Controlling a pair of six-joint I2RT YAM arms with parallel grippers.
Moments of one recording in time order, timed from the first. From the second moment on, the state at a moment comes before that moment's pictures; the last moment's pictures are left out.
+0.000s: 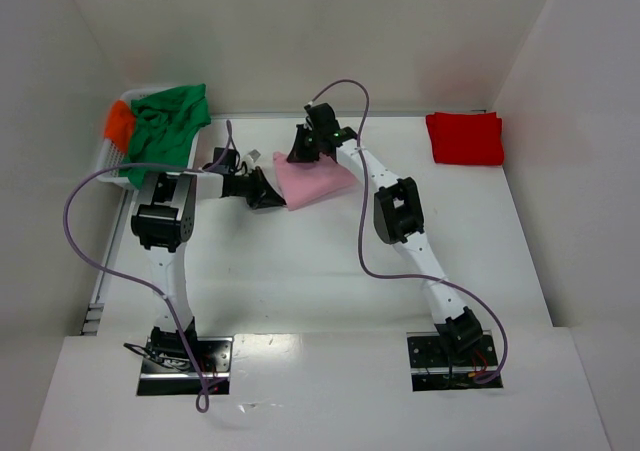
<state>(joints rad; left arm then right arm) -0.09 2.17 1.29 -0.05 0.84 -0.64 0.50 2.79 2.62 -0.52 -0.31 0.59</state>
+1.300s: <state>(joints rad) -0.02 2.05 1.49 -0.07 0.91 -0.61 0.45 2.44 2.41 -0.55 -0.20 0.48</state>
